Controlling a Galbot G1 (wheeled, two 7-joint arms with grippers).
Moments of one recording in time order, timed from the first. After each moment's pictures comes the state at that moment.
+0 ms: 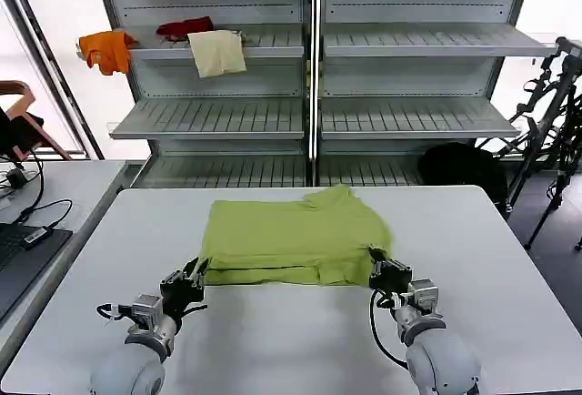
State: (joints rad) left arm 1.32 -1.14 -0.44 -2.03 -0.35 0.48 -0.13; right arm -1.23 1.39 0.45 2.04 0.13 -0.58 -0.02
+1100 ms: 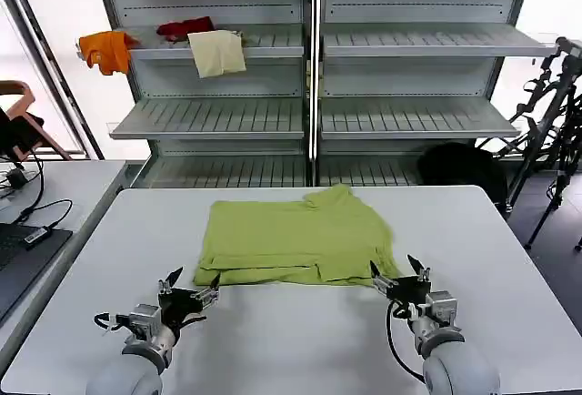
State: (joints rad) left arm 1.39 -1.14 -0.45 -2.08 -0.37 0.52 -0.14; right arm -1.38 1.36 0.54 2.11 0.16 -0.58 -0.02
